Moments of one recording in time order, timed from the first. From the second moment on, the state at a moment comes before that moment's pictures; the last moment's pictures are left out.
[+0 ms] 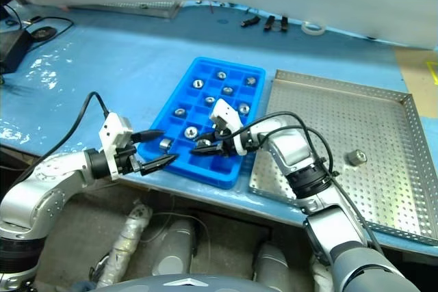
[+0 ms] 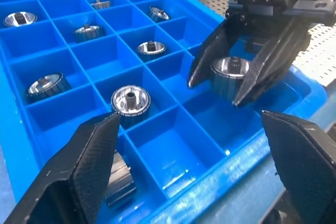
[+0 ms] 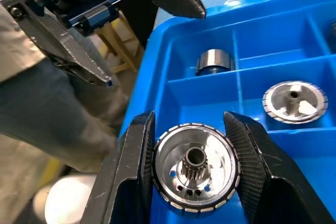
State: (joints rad) left arm -0.10 0.66 0.11 -0.44 -0.55 0.66 -0.81; right arm -0.66 -0.32 0.32 0.07 0.32 0.78 1.08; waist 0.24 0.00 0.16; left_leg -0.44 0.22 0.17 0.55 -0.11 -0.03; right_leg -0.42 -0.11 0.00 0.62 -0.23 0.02
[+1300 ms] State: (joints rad) left arm -0.72 0.40 -0.23 0.24 -0.38 0.39 -1.14; right arm -0.40 -0.48 -0.08 -0.25 0.29 0.77 0.59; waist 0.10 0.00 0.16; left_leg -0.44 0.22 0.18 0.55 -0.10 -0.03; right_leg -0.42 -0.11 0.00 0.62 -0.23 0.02
